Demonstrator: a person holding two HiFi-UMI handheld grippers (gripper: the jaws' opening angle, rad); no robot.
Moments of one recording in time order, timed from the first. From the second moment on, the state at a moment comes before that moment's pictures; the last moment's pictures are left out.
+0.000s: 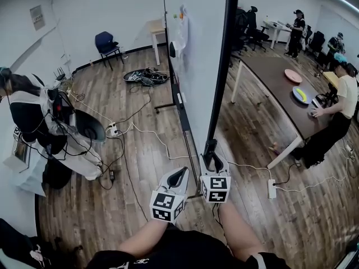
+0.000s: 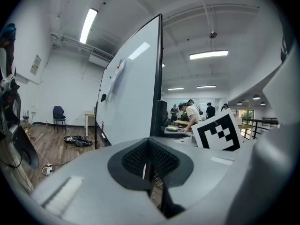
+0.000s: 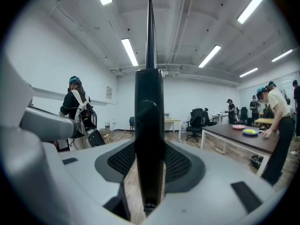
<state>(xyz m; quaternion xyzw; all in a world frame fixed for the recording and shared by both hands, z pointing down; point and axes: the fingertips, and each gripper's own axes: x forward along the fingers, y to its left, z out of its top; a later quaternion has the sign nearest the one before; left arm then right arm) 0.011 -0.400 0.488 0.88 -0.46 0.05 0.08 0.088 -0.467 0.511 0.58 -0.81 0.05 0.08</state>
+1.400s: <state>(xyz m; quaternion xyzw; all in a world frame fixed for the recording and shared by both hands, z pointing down) 0.053 -0.280 0.495 0.90 -0.43 0.05 0.09 0.173 -0.332 0.515 0.61 -0.79 0.04 0.08</state>
